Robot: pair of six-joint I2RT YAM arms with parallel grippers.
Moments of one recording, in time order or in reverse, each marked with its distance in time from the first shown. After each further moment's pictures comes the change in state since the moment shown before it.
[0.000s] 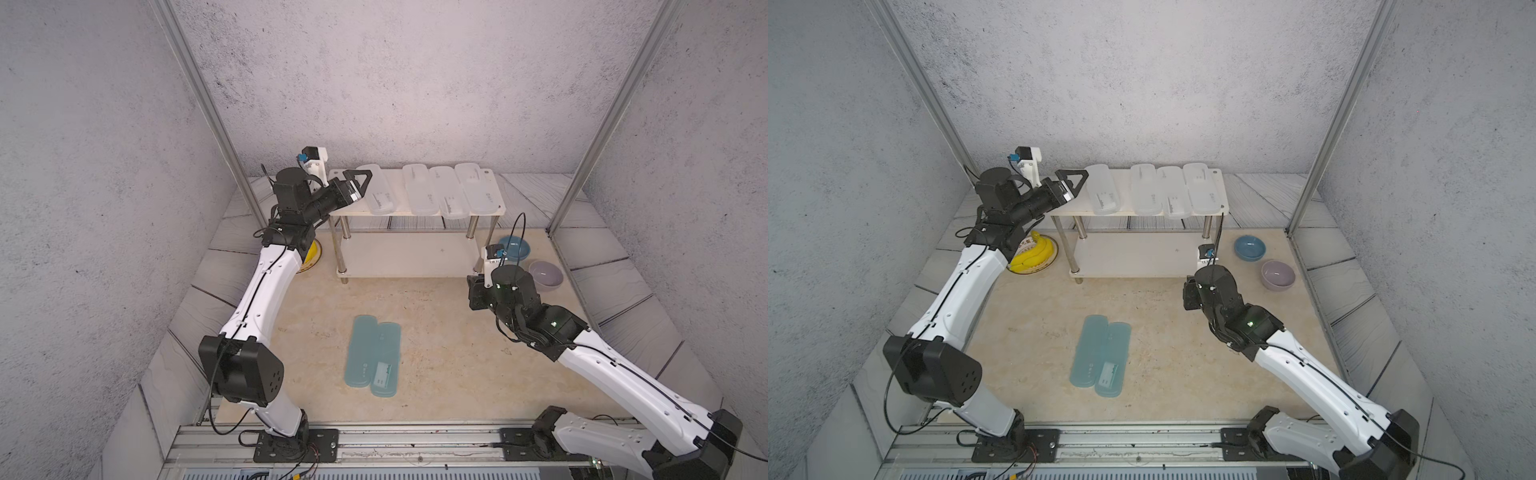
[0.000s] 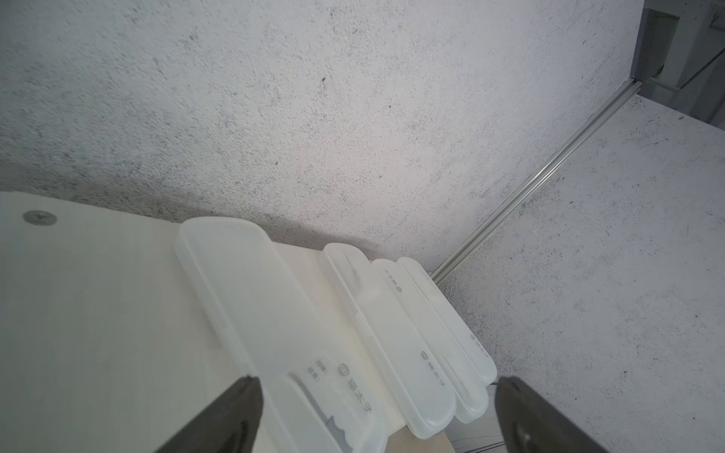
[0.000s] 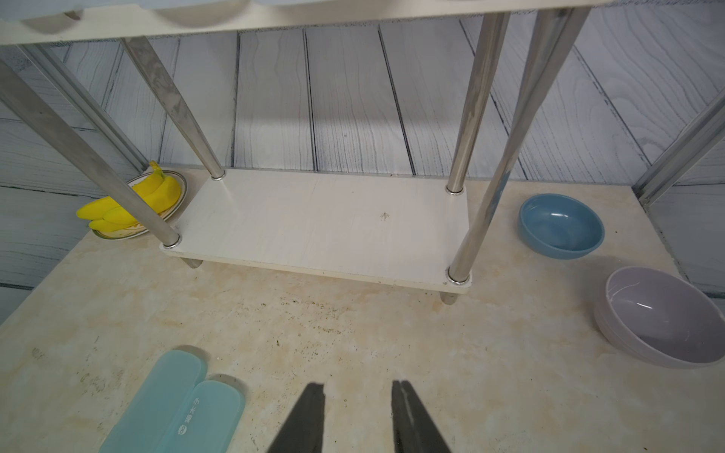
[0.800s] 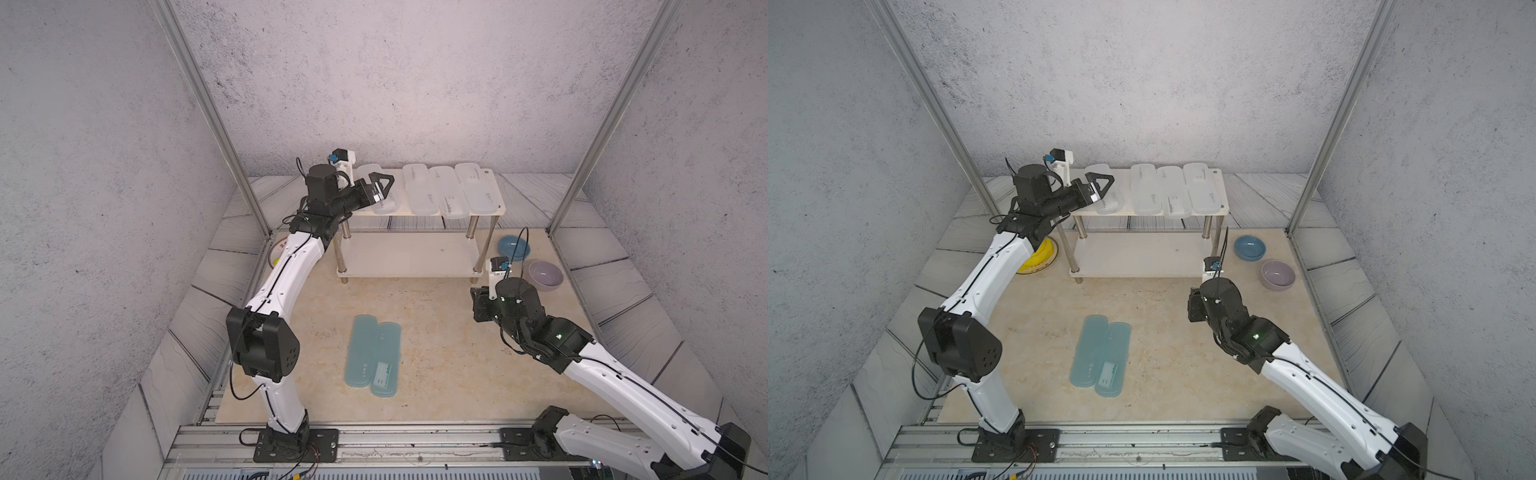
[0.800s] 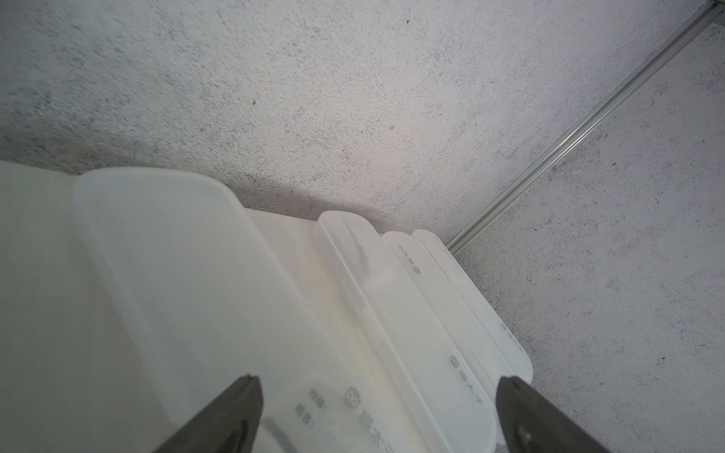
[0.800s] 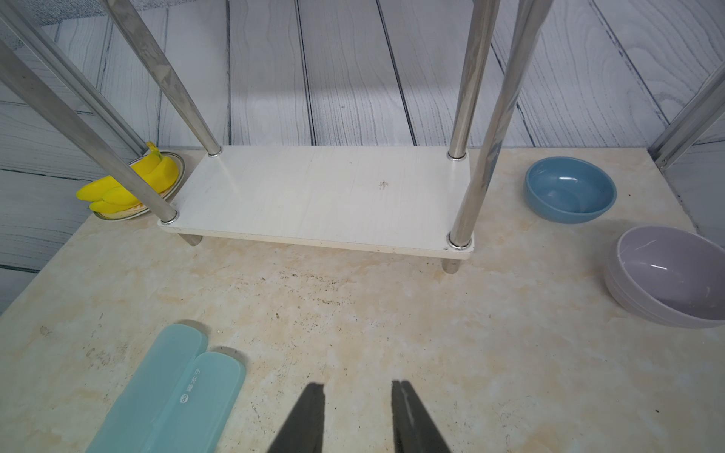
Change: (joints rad) left arm -0.093 0.178 0.159 -0.074 -0.033 0.037; right arm 0.000 -0.085 -0.108 -0.009 -0.018 0.043
